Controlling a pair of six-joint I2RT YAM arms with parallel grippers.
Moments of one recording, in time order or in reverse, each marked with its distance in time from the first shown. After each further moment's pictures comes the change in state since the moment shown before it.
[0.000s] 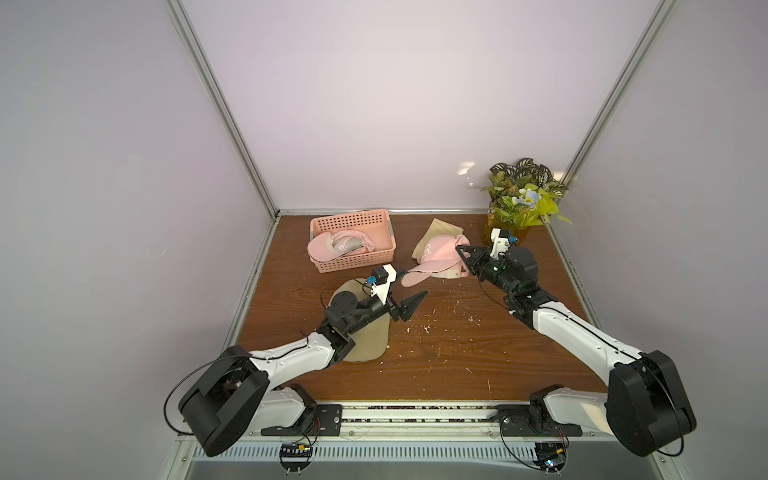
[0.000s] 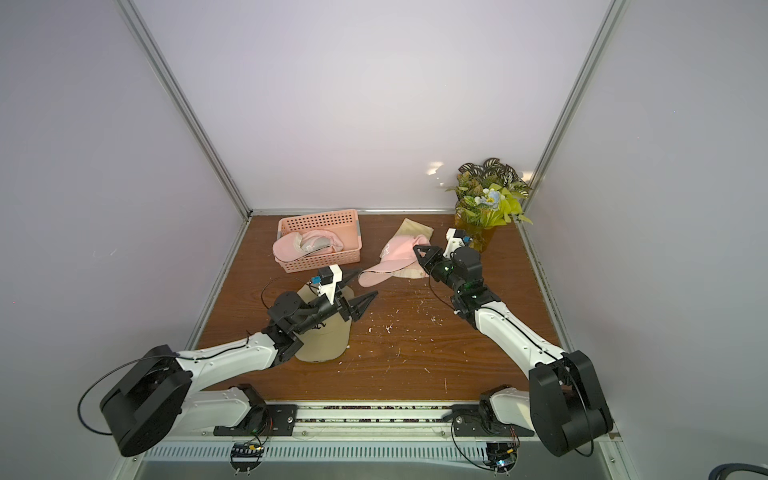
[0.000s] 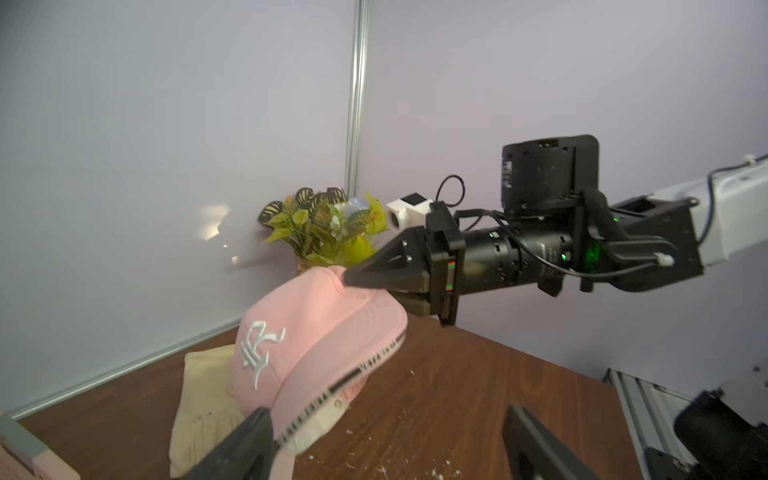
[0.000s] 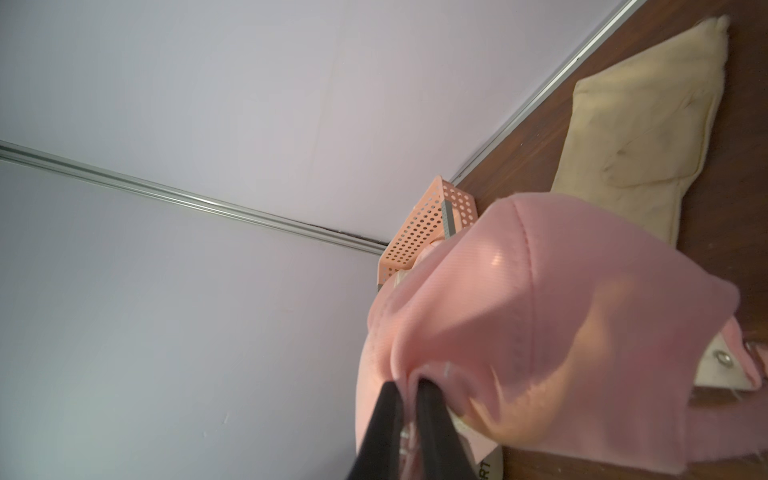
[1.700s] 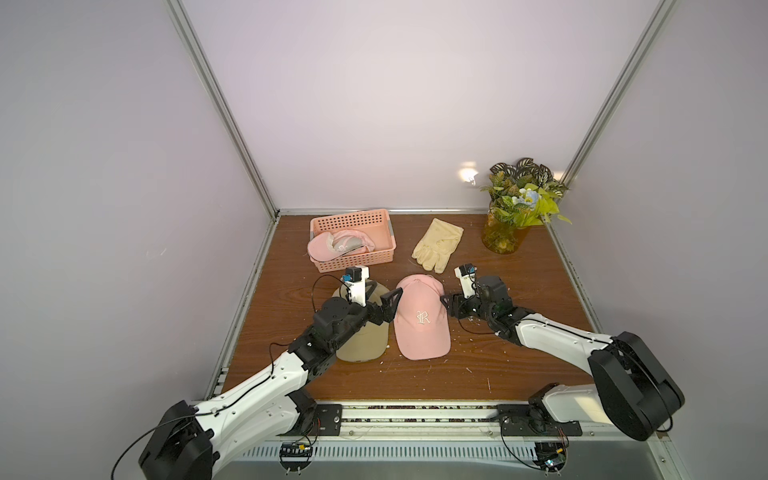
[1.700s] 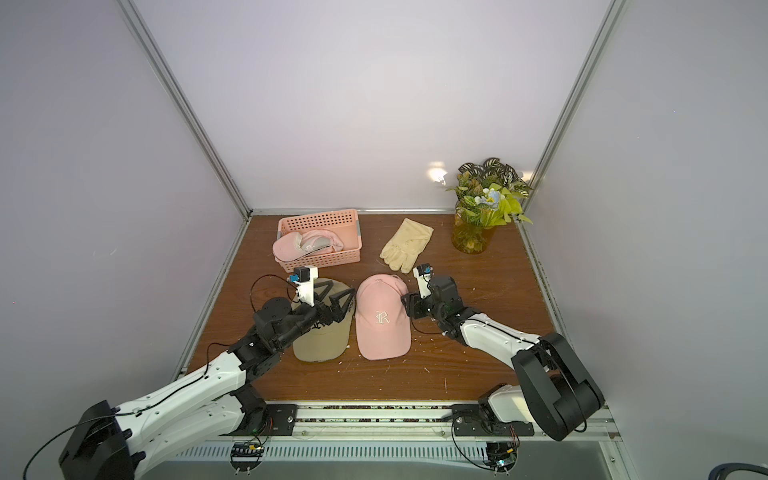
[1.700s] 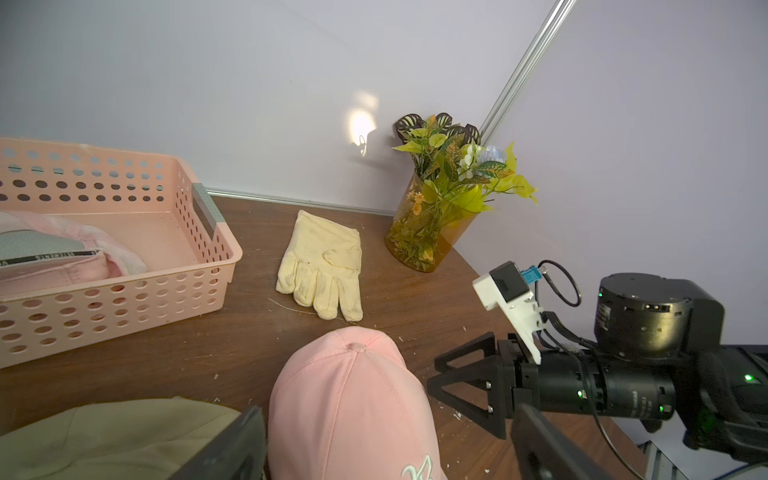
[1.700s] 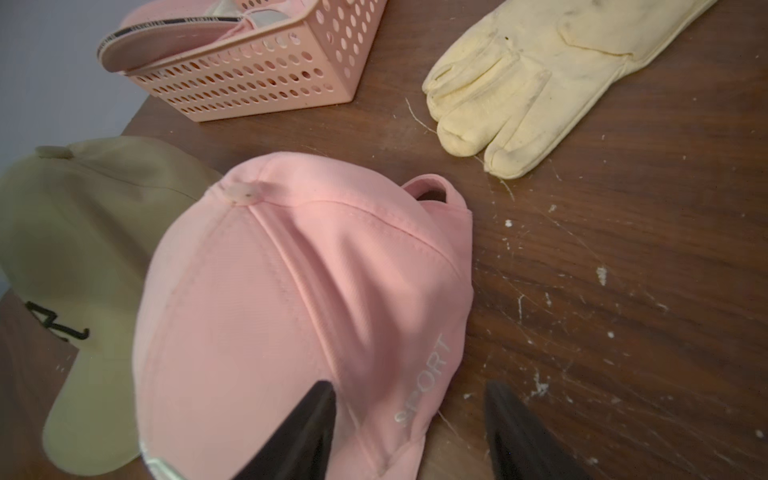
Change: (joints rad) left arm 0.006 -0.317 0.017 -0.612 -0.377 -0.325; right arm 0.185 0.104 -0.177 -0.188 0.148 -0.776
